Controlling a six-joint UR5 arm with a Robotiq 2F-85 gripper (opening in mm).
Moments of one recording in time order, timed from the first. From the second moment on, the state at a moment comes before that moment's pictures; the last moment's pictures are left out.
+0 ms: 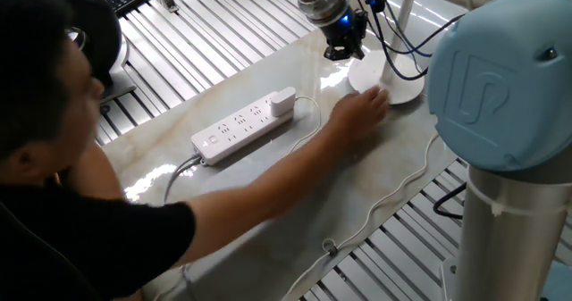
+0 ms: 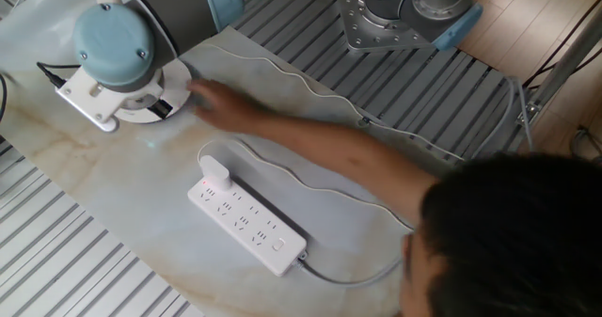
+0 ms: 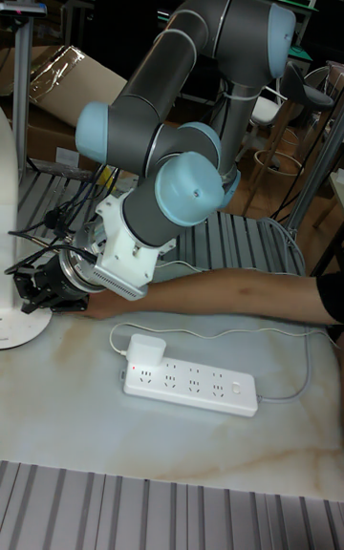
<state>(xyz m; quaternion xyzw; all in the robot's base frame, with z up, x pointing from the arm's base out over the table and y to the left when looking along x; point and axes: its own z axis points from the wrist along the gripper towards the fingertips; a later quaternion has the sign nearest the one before) 0.563 -0.204 0.078 0.03 -0.96 0.26 0.12</state>
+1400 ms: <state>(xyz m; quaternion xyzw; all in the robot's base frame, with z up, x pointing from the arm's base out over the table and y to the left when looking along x) 0.571 -0.234 0.053 0.05 -0.95 0.29 0.10</state>
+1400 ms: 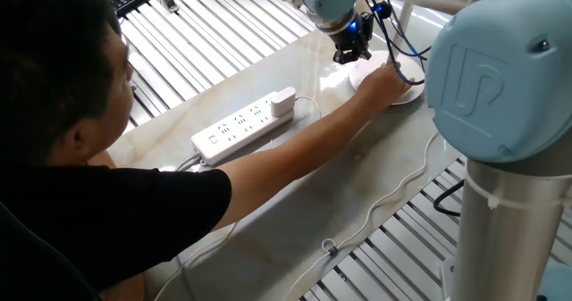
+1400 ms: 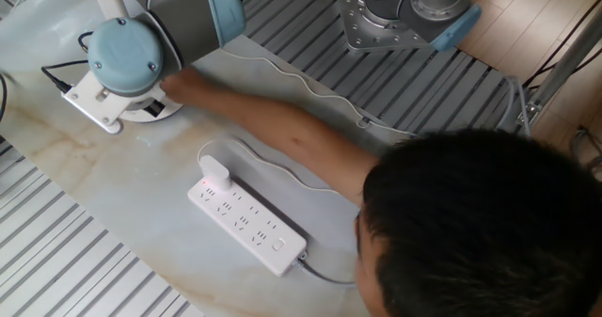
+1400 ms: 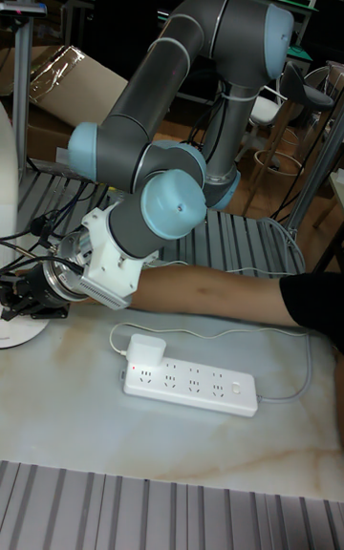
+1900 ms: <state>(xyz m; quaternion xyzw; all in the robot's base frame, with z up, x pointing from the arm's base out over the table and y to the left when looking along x) 0.573 -0.241 0.046 0.05 -0.95 0.29 0.09</state>
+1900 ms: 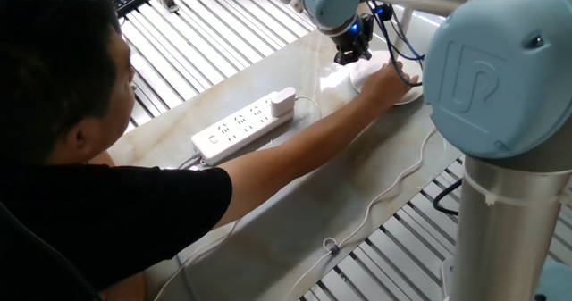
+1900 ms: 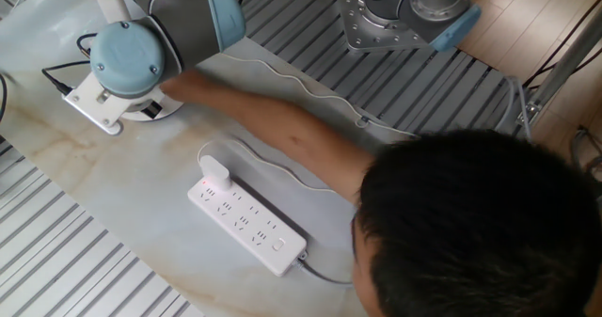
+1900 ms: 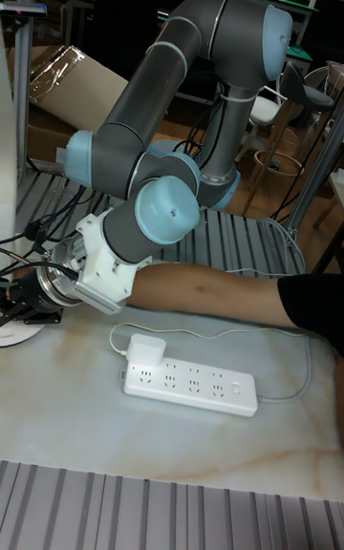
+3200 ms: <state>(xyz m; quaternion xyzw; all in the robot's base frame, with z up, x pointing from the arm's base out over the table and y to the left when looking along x) 0.568 -0.254 0.027 0.07 -0.95 0.29 0.10</state>
